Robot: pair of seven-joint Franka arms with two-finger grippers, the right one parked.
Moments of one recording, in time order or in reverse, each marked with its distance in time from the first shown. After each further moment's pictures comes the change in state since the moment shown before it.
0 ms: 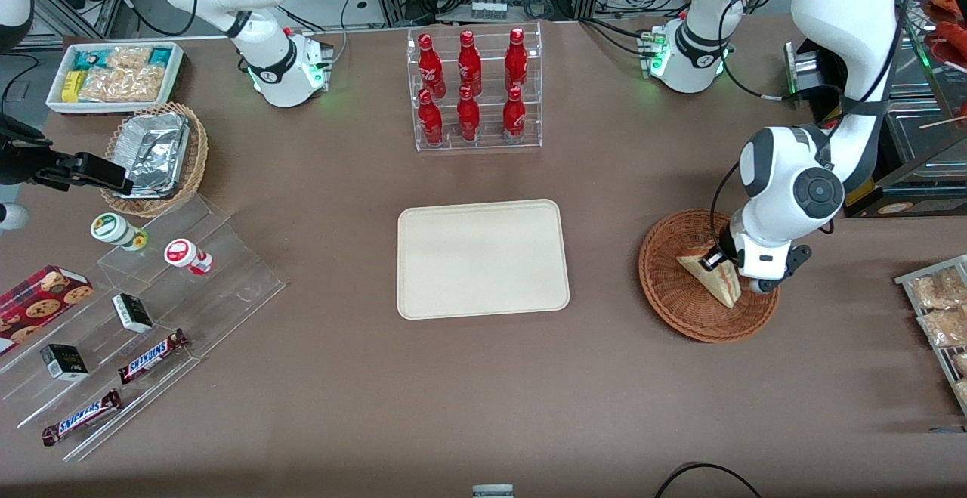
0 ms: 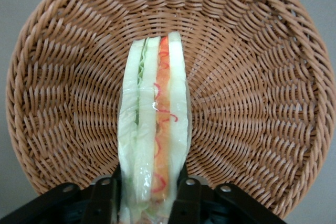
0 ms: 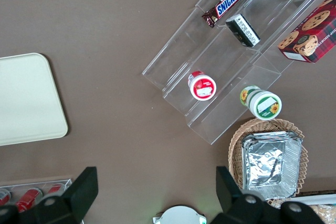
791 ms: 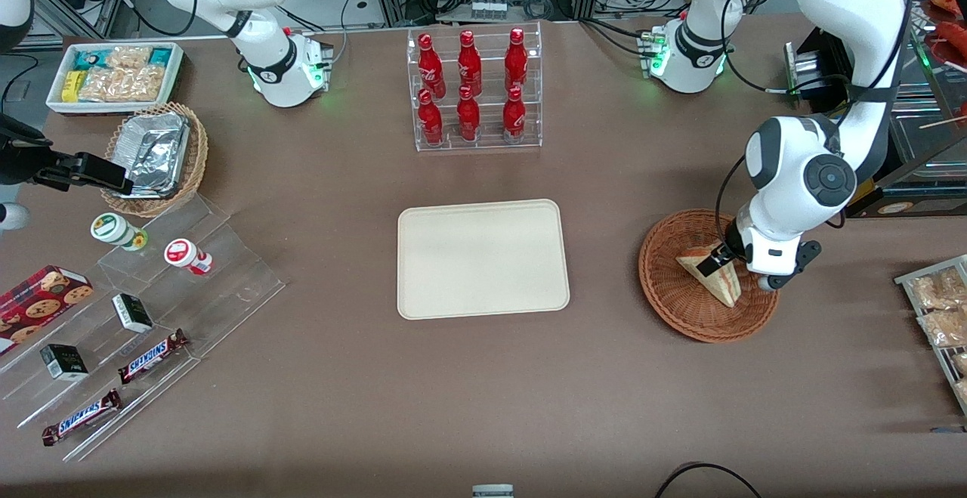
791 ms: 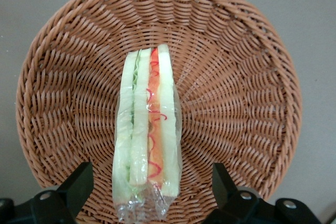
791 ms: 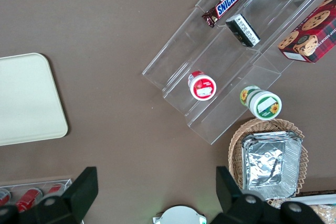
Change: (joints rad) arm 0.000 -0.037 -0.001 -0.007 -0.011 0.003 -0.001
